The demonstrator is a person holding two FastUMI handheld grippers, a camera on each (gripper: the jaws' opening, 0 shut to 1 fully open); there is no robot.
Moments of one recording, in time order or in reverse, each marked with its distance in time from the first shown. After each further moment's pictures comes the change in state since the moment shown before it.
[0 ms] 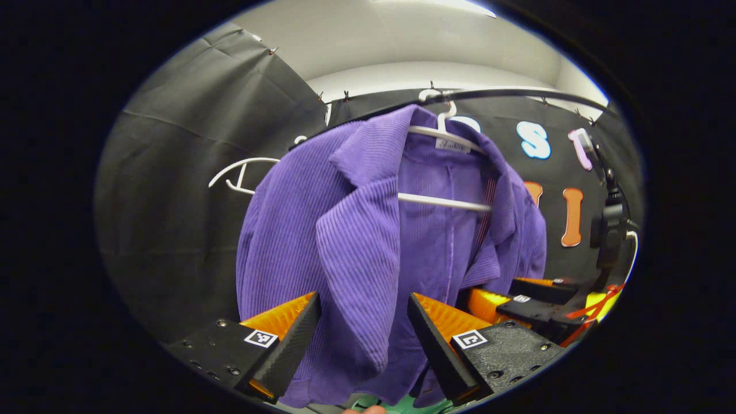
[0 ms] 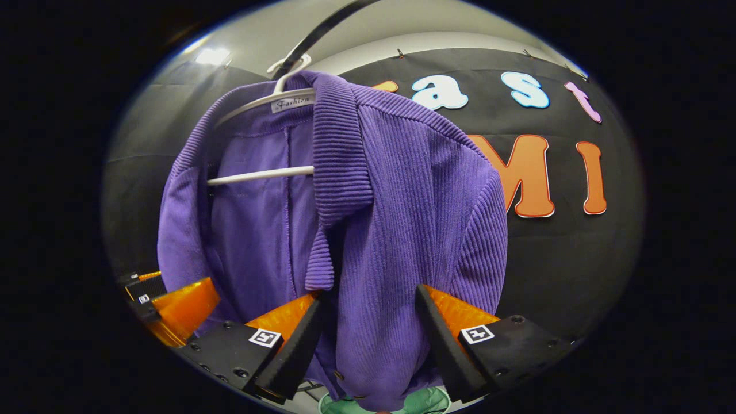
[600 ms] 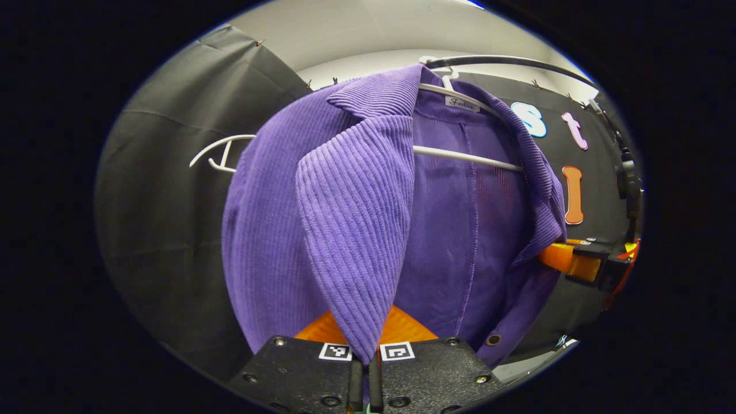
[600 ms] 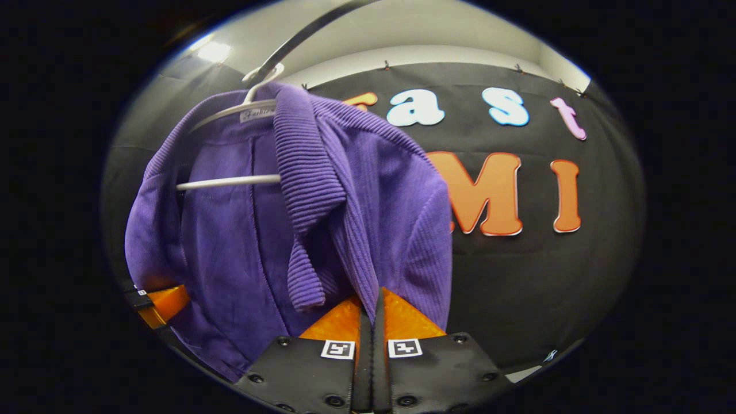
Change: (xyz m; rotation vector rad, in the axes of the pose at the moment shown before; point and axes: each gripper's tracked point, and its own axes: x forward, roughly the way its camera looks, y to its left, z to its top) left arm 0.020 0.013 -0.019 0.023 0.011 -0.066; right arm -0.021 -0.059 0.026 -0.052 -0.118 -0.147
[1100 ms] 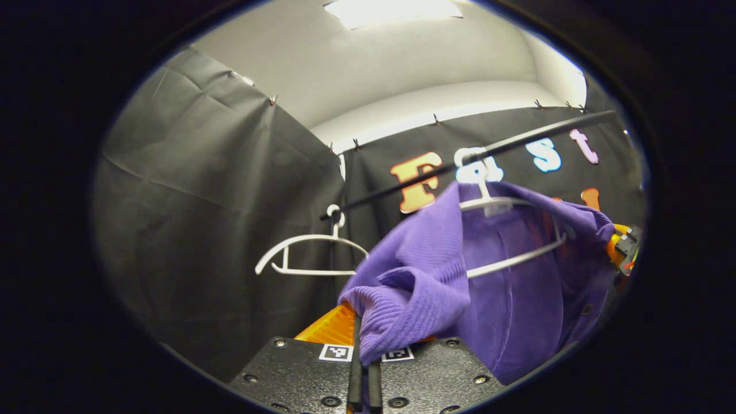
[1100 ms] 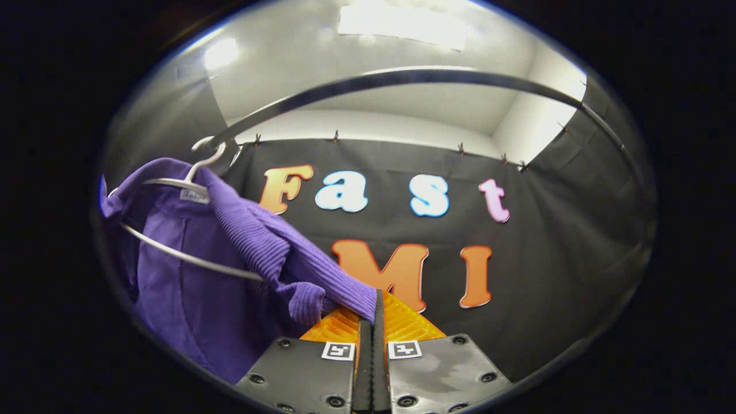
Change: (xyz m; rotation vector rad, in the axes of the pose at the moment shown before) left arm -0.046 0.075 0.167 0.106 -0.336 0.198; right arm -0.069 -0.105 0.107 -0.162 -0.295 -0.399
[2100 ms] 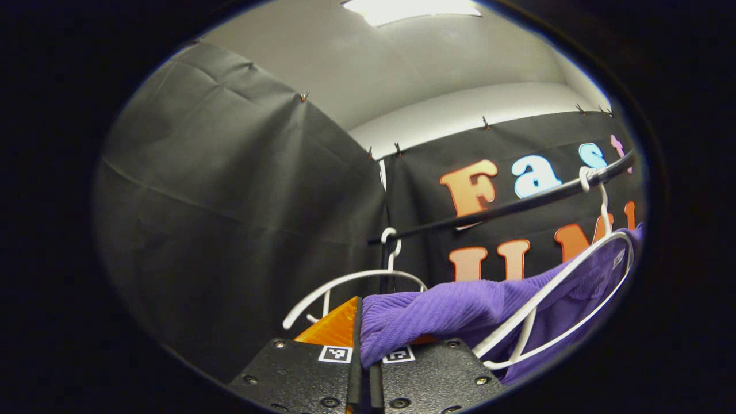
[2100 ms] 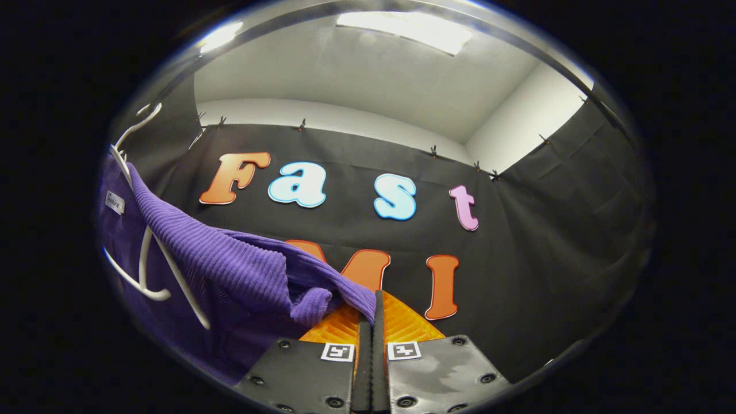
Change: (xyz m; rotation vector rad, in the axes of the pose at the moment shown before) left arm 0.112 0.072 -0.047 -0.041 0.125 0.145; right arm 0.108 -0.025 -0.020 -0.042 0.010 -0.151
